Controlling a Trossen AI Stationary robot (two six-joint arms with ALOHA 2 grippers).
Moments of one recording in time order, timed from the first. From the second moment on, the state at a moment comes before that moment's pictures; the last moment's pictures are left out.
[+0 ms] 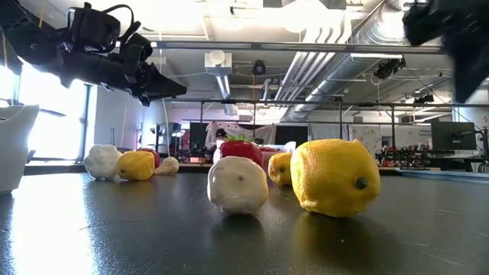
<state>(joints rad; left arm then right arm) 0.46 1.08 0.24 0.70 0.22 0.00 0.45 1.22 0.93 -1.13 0.20 1.26</state>
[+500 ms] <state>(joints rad) 0.46 1.08 0.24 0.70 0.22 -0.01 -0.27 1.20 0.77 -0.79 0.01 0.30</state>
